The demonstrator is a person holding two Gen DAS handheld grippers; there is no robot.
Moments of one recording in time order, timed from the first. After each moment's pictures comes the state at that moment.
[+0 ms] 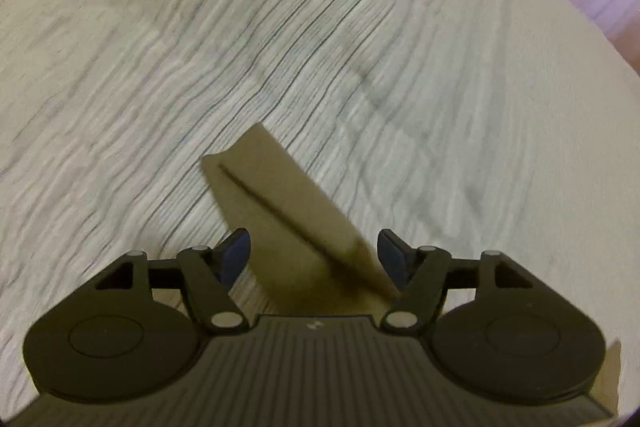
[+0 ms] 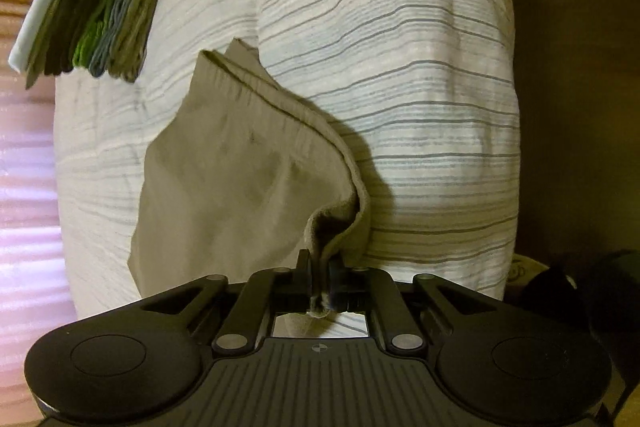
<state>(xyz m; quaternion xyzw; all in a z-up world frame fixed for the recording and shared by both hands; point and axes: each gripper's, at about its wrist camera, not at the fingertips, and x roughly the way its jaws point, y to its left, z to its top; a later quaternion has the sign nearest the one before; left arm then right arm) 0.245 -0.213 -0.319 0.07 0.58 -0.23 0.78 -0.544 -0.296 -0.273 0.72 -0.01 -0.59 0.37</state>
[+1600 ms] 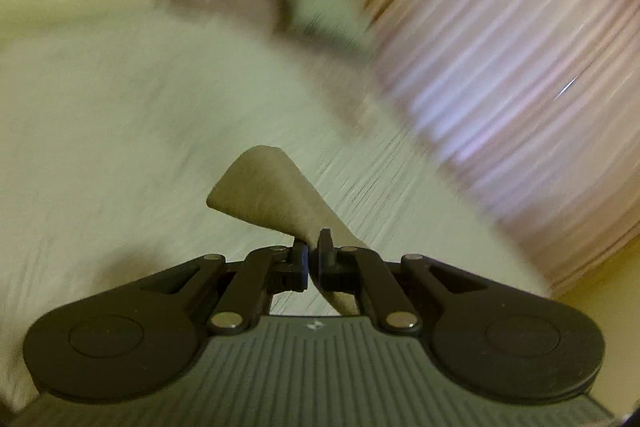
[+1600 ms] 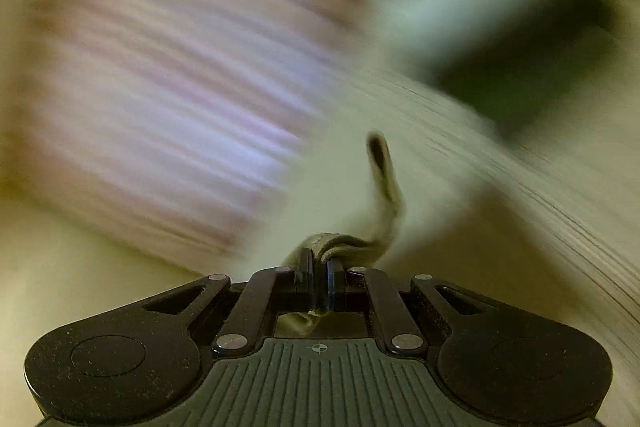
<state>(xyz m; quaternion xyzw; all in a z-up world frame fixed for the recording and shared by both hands) 0.195 -0.011 -0.126 -0.16 0.45 -0.27 0.84 -0.543 -0.514 -0.151 0.60 0.03 -0.40 0.70</state>
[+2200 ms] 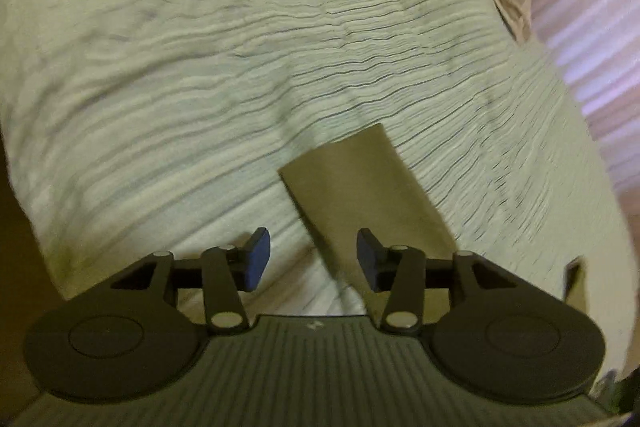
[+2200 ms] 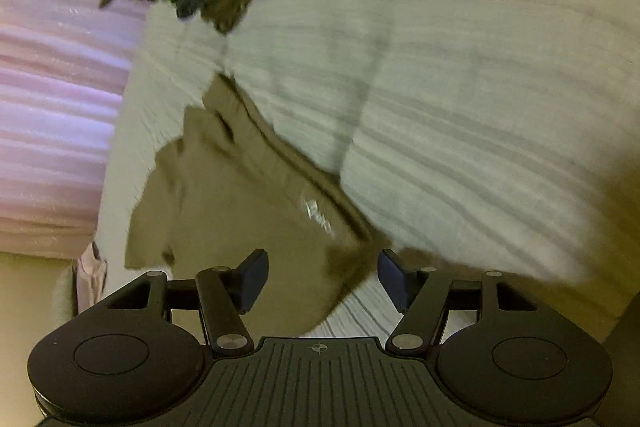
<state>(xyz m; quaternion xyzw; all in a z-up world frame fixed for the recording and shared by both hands) 0.113 0.043 -0.303 -0.17 0.54 -0.13 0.81 -0.612 -0.443 -0.313 0.66 0.12 -0.45 0.59</state>
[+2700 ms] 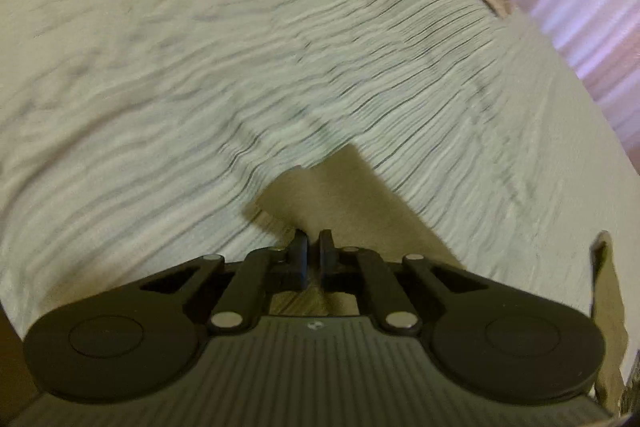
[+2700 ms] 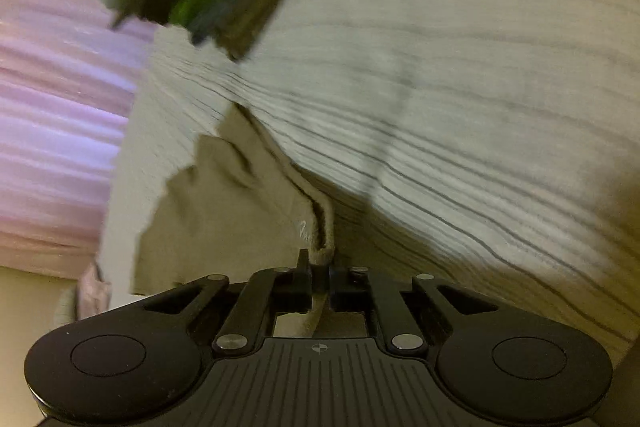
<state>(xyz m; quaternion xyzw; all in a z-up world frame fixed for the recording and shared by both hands) 0.138 0.005 -0.301 -0.07 0.51 -0.17 0.84 -0.623 -0.443 -0.263 0.63 0.09 -0.46 0.62</state>
